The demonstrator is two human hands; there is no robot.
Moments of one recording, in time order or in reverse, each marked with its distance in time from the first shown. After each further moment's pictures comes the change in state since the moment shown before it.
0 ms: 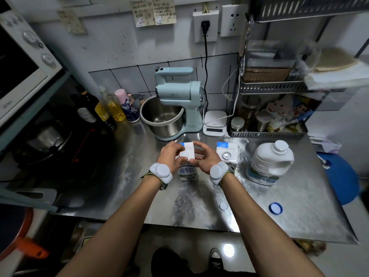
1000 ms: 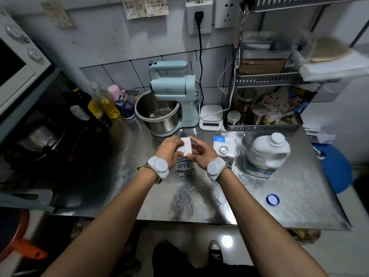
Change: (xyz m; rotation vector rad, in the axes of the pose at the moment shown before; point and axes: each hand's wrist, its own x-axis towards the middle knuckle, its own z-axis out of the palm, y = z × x) left_hand 0.010 -0.003 -0.005 0.147 -0.148 0.144; right_hand -0.007 -0.002 0.002 -0.004 -0.002 -0.013
